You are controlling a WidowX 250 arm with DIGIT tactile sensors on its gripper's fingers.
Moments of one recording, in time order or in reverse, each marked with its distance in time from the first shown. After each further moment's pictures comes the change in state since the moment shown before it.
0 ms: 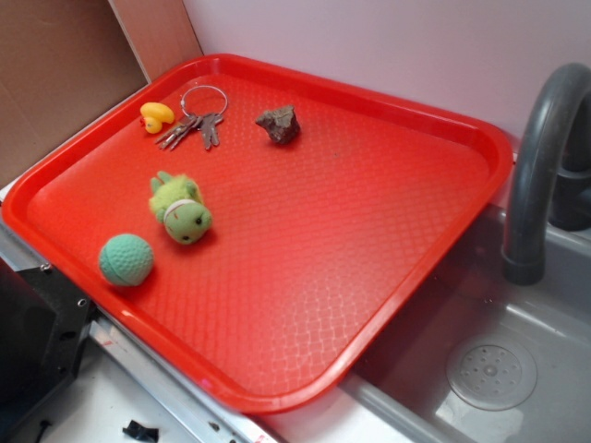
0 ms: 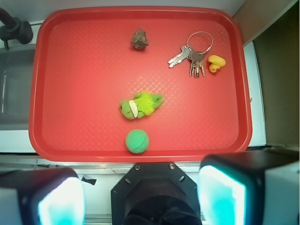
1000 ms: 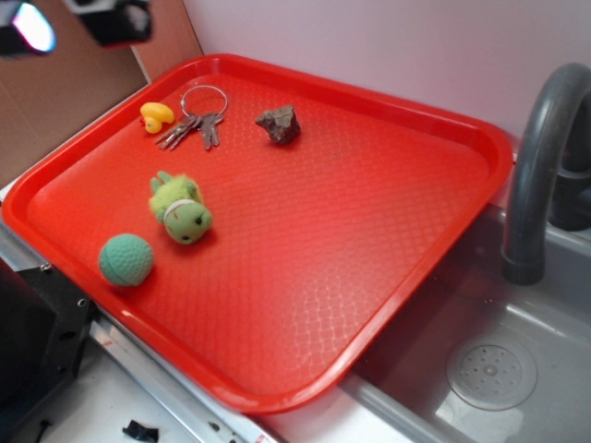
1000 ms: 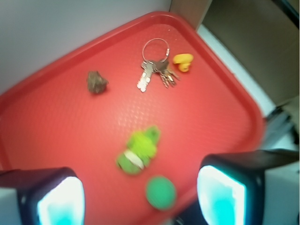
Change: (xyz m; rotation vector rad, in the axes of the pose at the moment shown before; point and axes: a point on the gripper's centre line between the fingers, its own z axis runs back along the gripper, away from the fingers) arm 0.061 0.002 -0.064 0.072 -0.126 0.600
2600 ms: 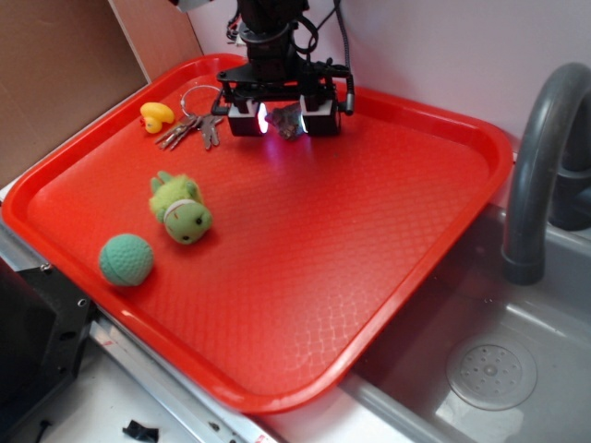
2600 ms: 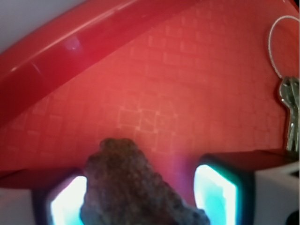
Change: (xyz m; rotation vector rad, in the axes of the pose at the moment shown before) arm 0.077 -0.062 -0.184 0.116 0.067 0.002
